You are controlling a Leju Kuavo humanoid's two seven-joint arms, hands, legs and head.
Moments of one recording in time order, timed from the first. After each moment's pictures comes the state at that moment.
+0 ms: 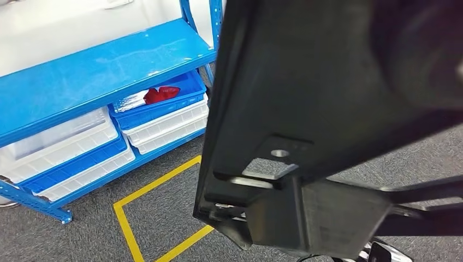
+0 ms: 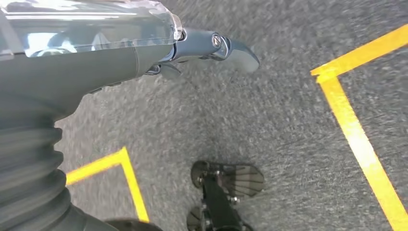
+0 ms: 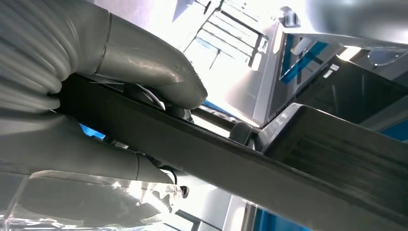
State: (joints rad) left arm -0.06 0.00 0.31 -0.20 -0.26 0.23 -0.18; right arm -0.15 -0.32 0.52 -2.02 -0.04 0.40 -0.65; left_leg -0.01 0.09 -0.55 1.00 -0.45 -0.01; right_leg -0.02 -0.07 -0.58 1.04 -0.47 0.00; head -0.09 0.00
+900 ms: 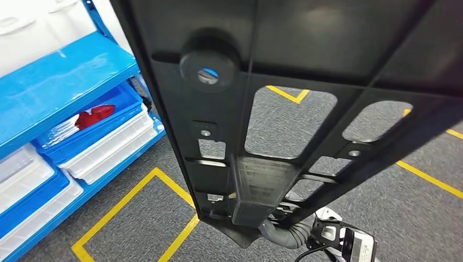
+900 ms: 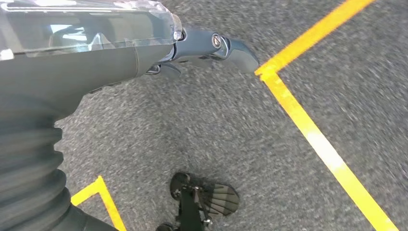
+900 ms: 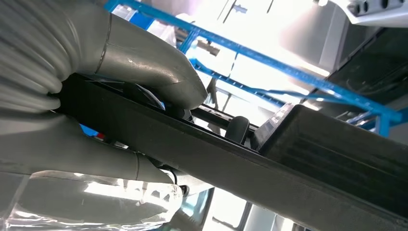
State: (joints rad) left arm -0.06 0.02 0.39 -0.20 -0.21 0.26 -0.24; right arm -0.15 -0.32 0.54 -1.87 -0.02 0.42 -0.65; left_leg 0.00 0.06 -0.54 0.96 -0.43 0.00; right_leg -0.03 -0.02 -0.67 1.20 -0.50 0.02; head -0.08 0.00
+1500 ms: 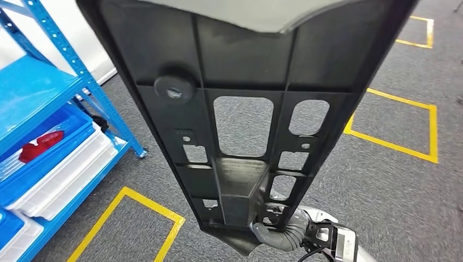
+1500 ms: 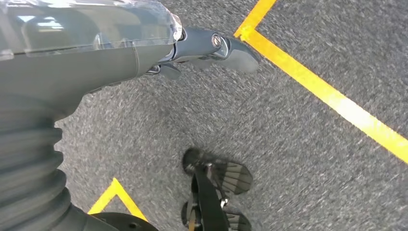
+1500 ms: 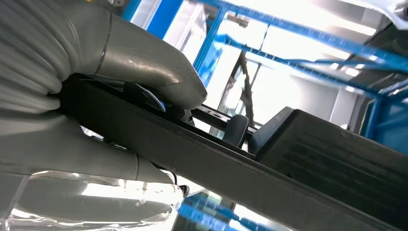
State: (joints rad) left arm -0.05 -0.02 0.41 -0.20 -0.23 0.25 -0.19; right arm -0.15 -0.34 0.58 -1.80 -0.01 0.44 -0.65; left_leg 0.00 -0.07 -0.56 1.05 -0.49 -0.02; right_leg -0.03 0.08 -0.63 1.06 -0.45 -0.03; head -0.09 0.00
